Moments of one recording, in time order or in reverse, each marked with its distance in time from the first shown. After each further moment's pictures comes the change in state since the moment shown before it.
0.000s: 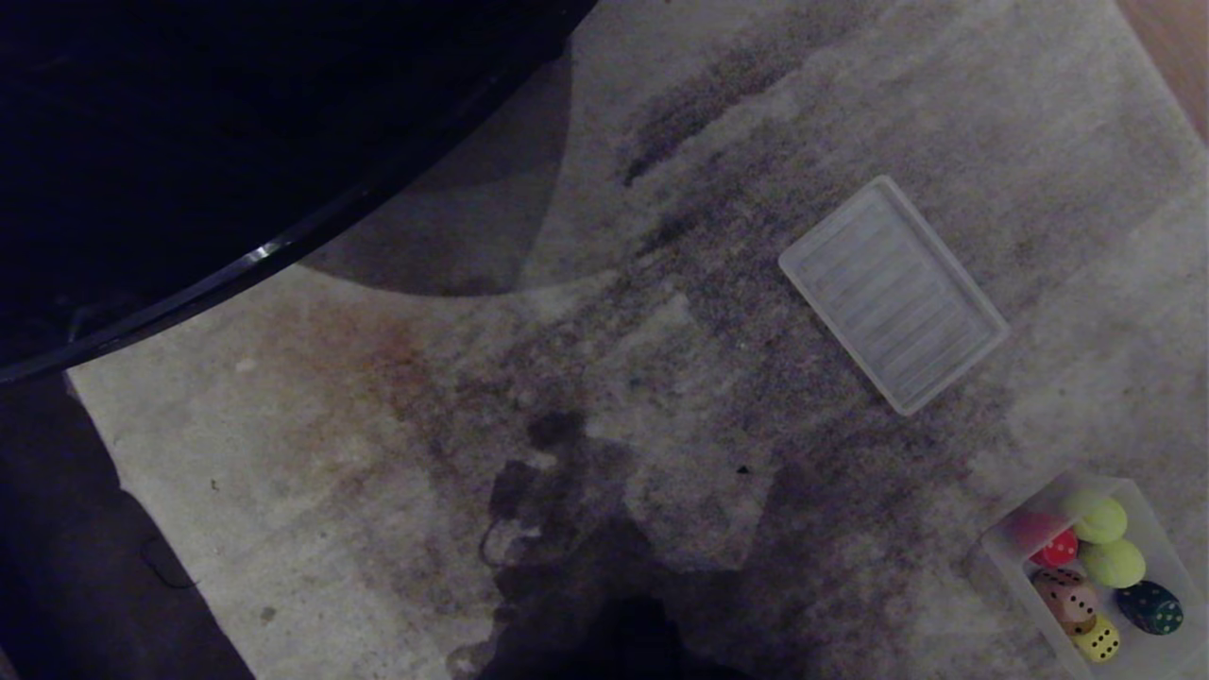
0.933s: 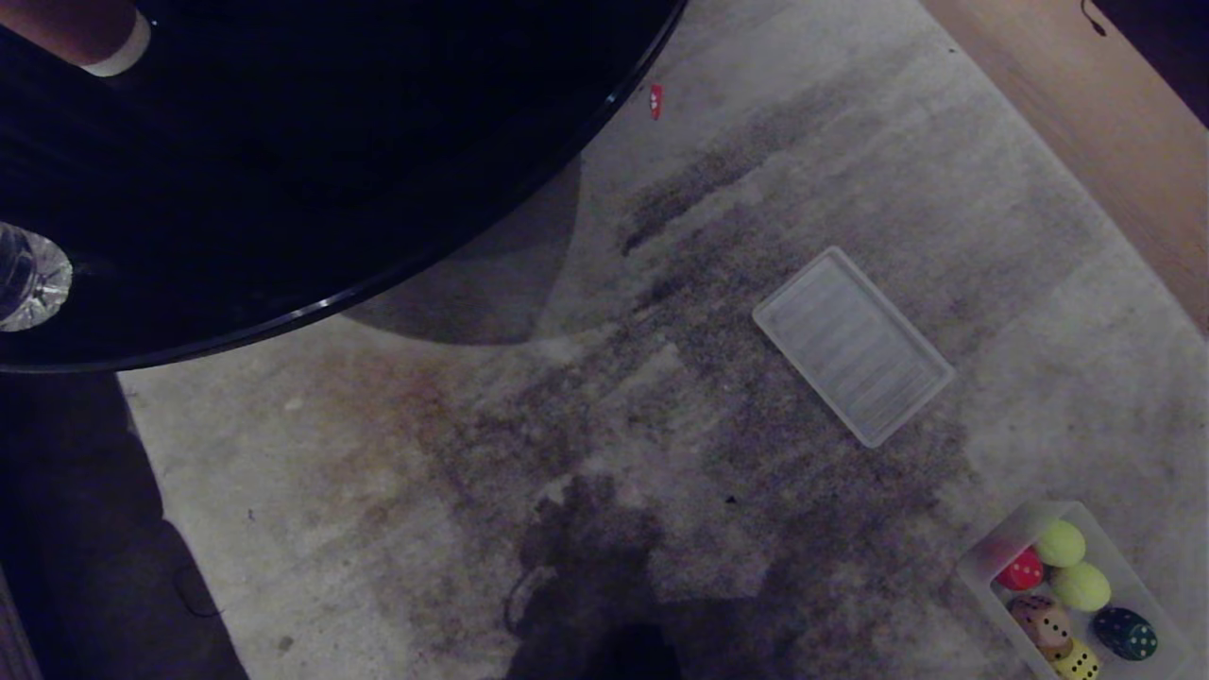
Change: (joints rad) left arm 0.000 0.000 0.000 -0.001 0.001 -0.004; right arm 0.000 -0.001 0.000 -0.001 -0.002 0.018
